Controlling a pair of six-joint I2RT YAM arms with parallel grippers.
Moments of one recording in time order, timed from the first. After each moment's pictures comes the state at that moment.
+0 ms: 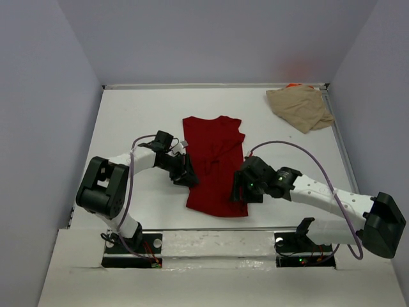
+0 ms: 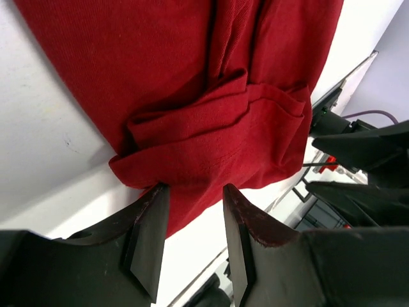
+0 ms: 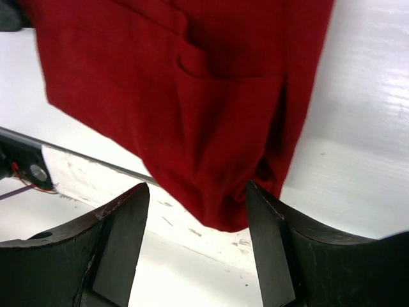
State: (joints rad) left arm -0.36 1.60 0.82 -0.45 0.74 -0.55; right arm 0.91 1.18 0.78 -0.62 -0.01 0.93
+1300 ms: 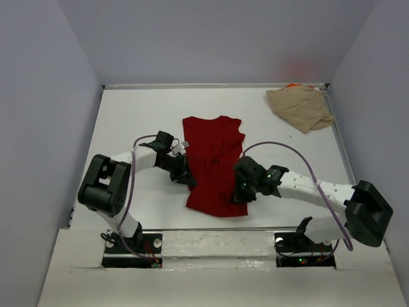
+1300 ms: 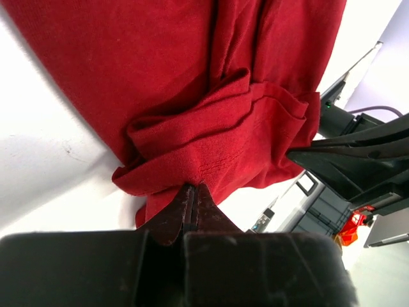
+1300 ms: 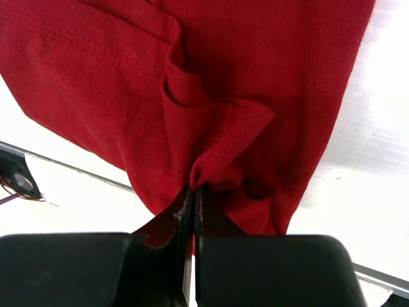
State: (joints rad) left arm -0.36 1.63 0.83 -0.44 0.77 -0.51; right arm 0.90 1.31 0.77 -0.55 -0.05 0.93
